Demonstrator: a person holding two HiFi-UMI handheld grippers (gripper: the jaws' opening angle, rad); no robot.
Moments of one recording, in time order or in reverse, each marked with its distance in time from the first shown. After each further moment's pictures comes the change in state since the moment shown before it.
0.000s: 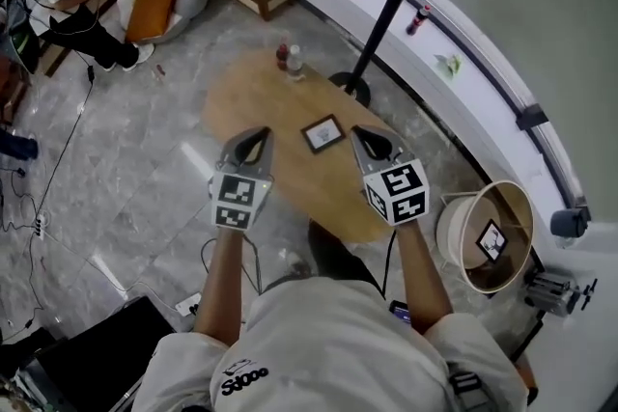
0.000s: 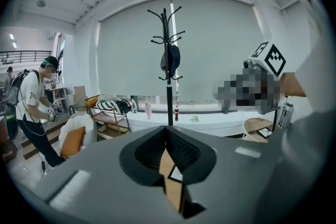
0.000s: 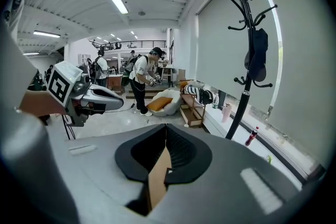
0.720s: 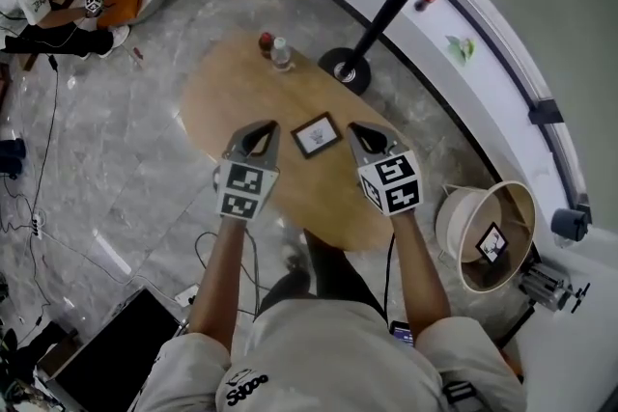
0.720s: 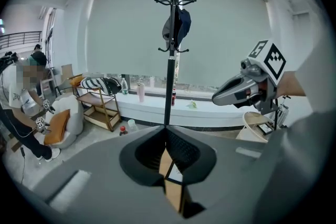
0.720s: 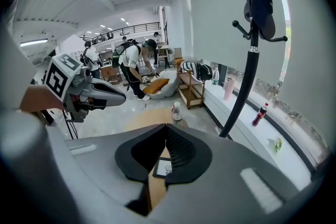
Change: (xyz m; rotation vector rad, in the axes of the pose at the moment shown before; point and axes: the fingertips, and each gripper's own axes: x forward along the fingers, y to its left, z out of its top) left arm 0.180 0.016 -0.072 -0.055 0.186 -0.100; right arm 0.138 -0.105 -0.090 0.105 0.206 0.045
